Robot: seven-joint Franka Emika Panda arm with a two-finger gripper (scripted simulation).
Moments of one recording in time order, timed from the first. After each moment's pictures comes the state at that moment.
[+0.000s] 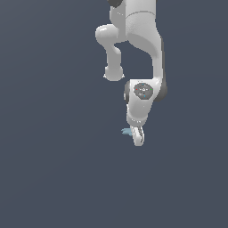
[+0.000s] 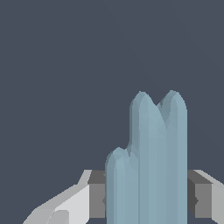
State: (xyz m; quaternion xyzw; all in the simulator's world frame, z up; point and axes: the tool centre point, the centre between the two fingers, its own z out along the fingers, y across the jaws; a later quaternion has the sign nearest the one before) arm -0.009 0.102 0.060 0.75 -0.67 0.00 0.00
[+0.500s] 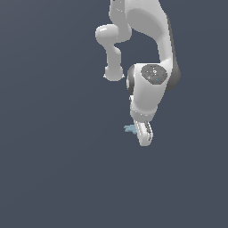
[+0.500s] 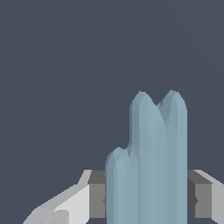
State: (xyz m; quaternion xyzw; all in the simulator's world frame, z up) arm 0.029 0.105 0.150 0.75 -0.67 0.00 0.00
